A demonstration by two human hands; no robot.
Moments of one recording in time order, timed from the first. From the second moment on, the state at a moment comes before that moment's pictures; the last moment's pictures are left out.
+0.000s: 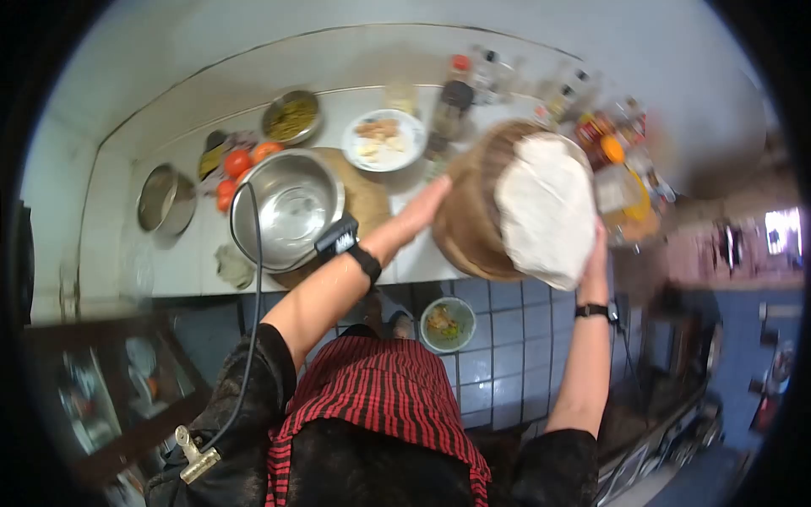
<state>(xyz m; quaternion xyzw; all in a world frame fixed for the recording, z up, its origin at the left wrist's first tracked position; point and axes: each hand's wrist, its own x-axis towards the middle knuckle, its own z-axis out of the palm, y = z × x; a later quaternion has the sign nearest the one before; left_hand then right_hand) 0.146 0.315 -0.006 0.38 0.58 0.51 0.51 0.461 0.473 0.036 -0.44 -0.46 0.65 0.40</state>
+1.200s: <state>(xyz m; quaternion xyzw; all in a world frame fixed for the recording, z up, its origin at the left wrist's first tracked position) 0.126 0.029 -0.015 0.38 0.53 0.65 0.39 0.393 0.107 0.075 -0.44 -0.39 0.66 0.47</state>
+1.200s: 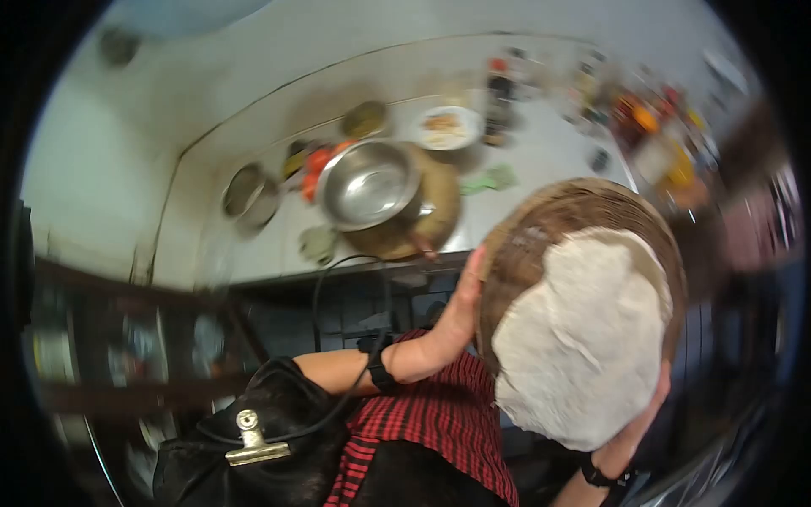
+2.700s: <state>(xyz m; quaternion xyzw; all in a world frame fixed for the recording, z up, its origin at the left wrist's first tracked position) -0.336 -0.338 -0.046 -0.28 0.40 0.87 -0.03 -0.292 -0.090 -0.004 -0.19 -0.72 0.65 0.14</state>
